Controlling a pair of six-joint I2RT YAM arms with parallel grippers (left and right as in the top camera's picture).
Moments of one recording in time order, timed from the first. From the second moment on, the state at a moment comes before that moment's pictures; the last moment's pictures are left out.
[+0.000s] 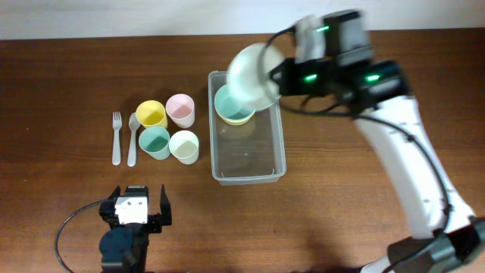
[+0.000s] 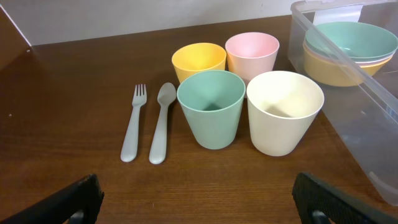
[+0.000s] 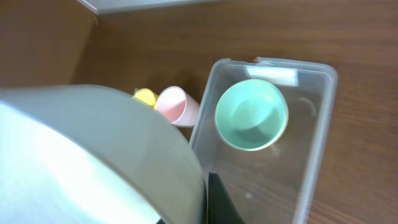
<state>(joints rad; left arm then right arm) -0.02 0.02 0.14 -0.45 -0.08 0.09 0.35 1.70 1.80 -0.89 -0.37 0.32</state>
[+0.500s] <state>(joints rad) -0.02 0.02 0.14 -0.45 -0.08 0.09 0.40 2.16 1.79 -0.64 -0.25 0.34</state>
